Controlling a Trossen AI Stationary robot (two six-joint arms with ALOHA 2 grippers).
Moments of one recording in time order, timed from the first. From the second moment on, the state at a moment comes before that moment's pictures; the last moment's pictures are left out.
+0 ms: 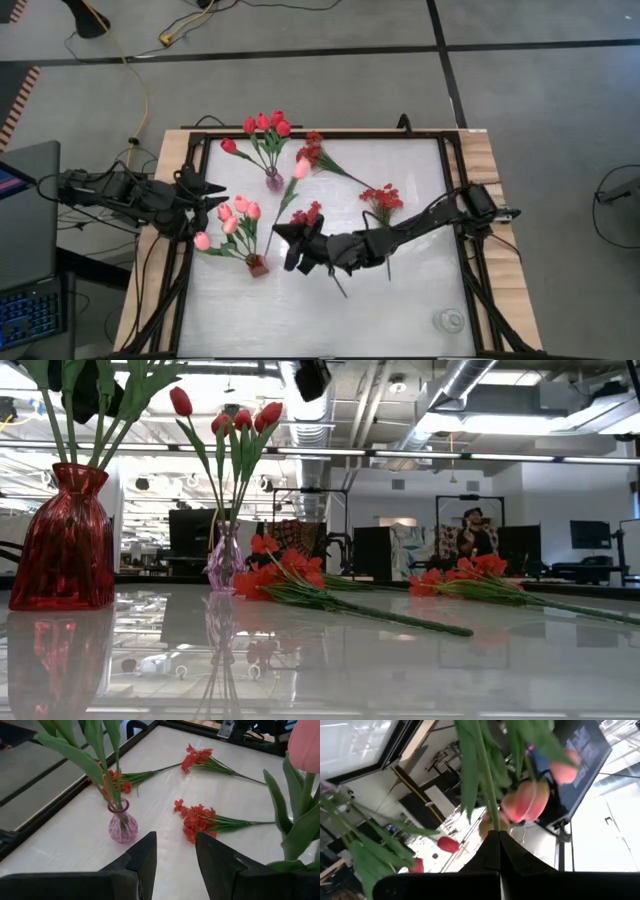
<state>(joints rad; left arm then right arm) -0.24 0.45 0.76 -0.91 -0.54 -0.44 0.33 1.97 1.47 0.51 0.75 -2.43</state>
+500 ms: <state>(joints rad) -0.24 0.45 0.76 -0.91 -0.53 -0.43 0.32 2.12 1.60 0.50 0.76 -2.44</state>
